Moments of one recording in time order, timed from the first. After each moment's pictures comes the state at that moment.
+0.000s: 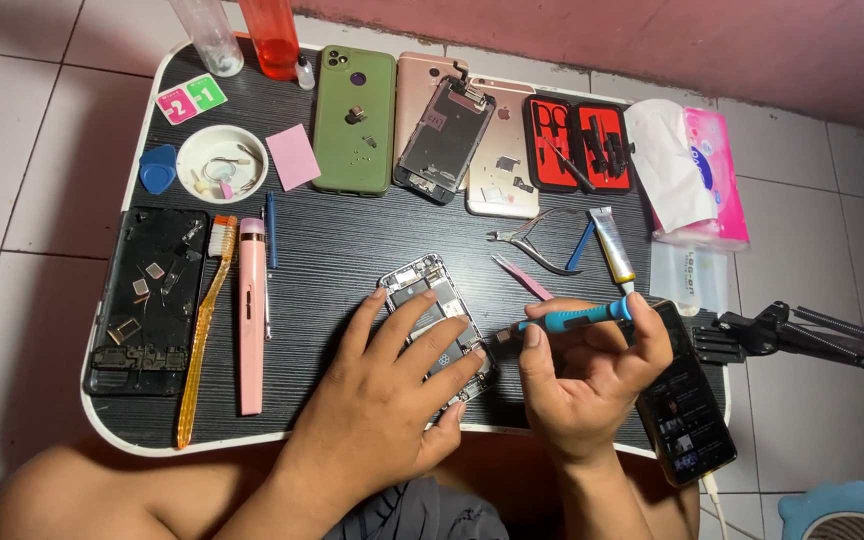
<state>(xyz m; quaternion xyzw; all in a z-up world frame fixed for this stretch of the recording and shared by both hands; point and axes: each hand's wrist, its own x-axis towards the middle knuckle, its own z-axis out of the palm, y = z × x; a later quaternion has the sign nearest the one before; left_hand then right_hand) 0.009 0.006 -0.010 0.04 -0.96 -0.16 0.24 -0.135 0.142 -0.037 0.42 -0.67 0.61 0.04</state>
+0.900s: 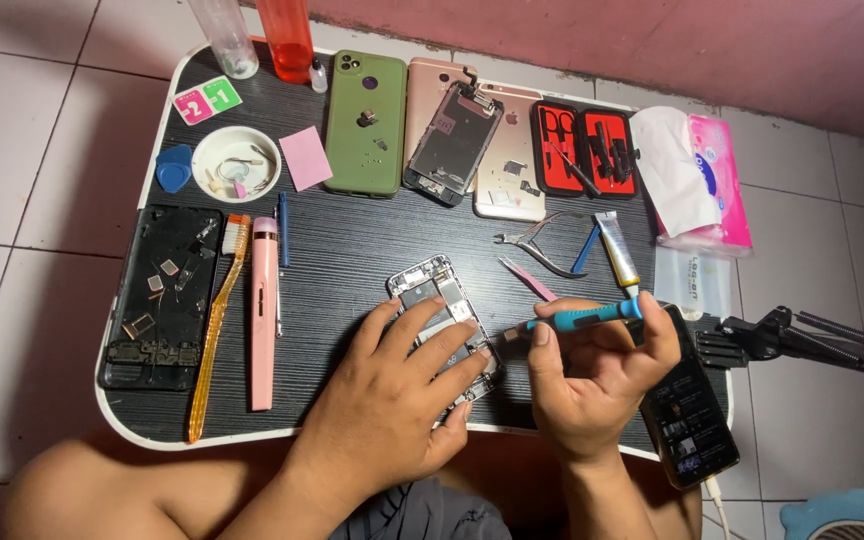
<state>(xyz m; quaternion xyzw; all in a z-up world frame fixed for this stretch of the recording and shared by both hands) 0.010 0.006 -0.010 0.03 -0.95 -0.19 0.26 -0.138 0.142 -0.039 0.42 -0.67 0.62 0.04</state>
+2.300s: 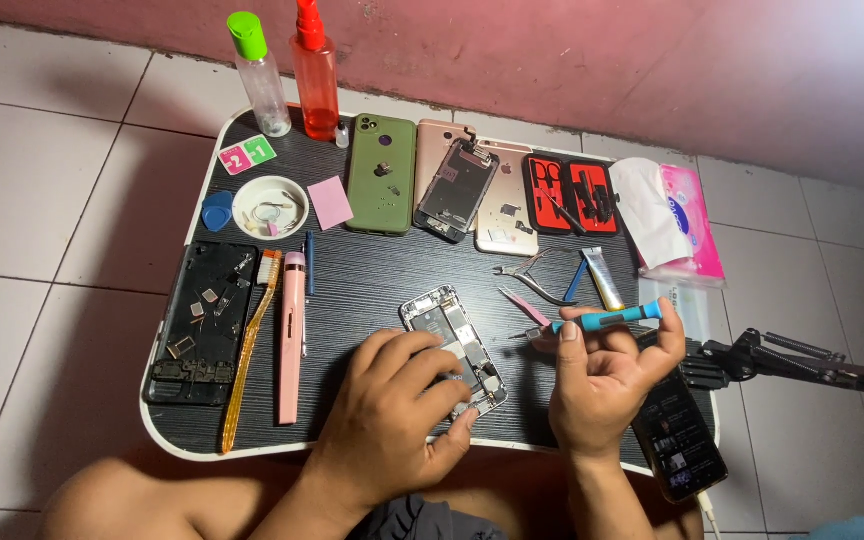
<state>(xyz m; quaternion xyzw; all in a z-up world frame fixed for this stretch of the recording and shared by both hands) 0.016 0.003 0.000 0.05 -0.90 -0.25 0.36 -0.144 0.133 -0.028 0.25 -0.71 0.66 0.02</state>
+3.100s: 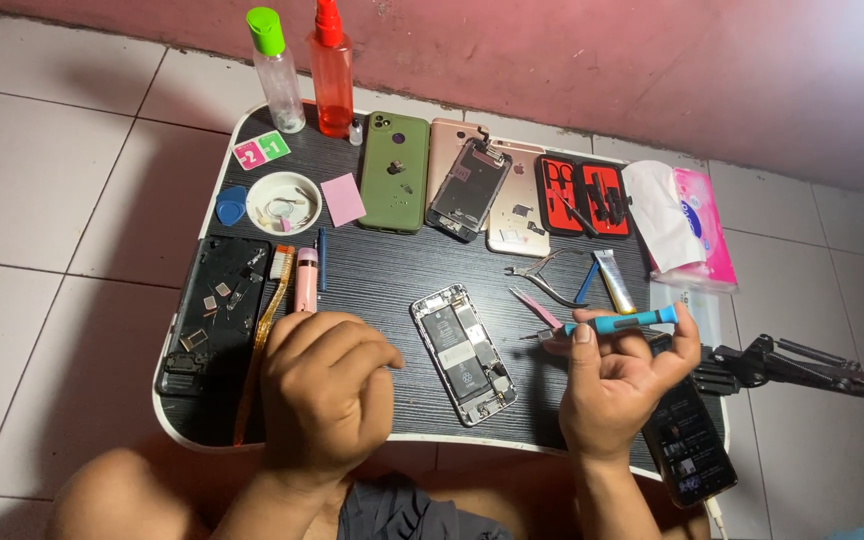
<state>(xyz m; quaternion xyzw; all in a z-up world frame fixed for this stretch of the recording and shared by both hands) 0.036 -0.026 0.022 0.18 -0.85 -0.20 0.46 -0.144 0.133 -0.029 0.25 -0.71 0.66 0.04</state>
